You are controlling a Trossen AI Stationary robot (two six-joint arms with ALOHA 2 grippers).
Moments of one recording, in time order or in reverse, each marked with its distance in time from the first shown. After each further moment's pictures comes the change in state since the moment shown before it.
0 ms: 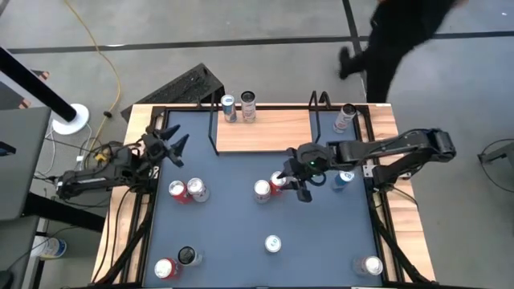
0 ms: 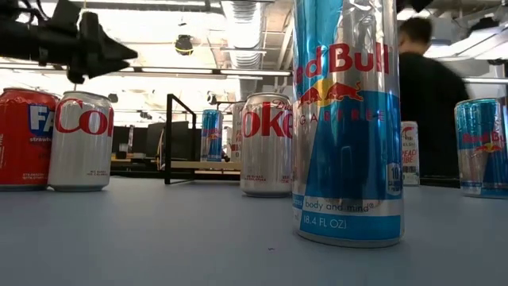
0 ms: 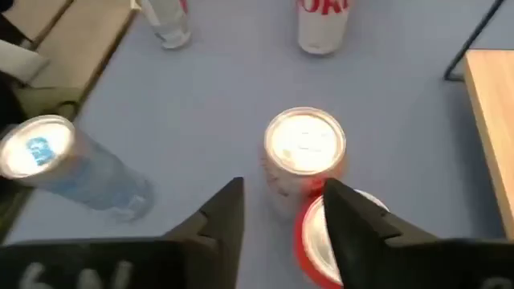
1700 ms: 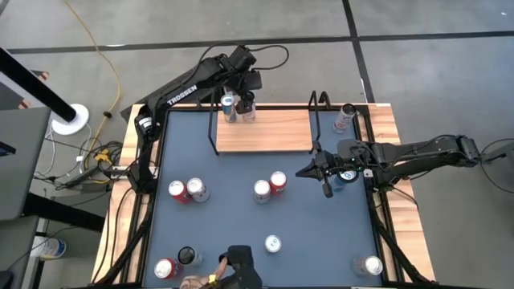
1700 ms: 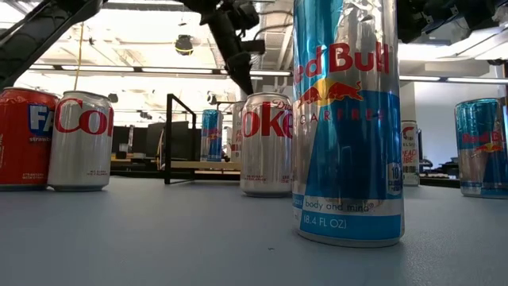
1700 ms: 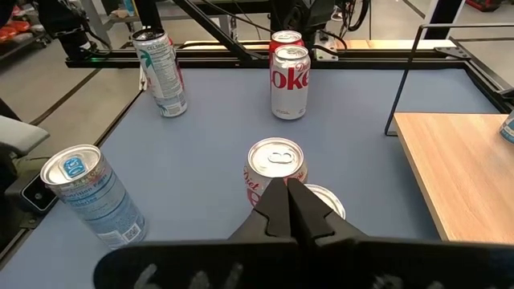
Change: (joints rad) left arm 0.470 2.047 2.108 -1.255 0.622 0.476; right arm -0.010 -0.434 -0.361 0.238 0.055 0.023
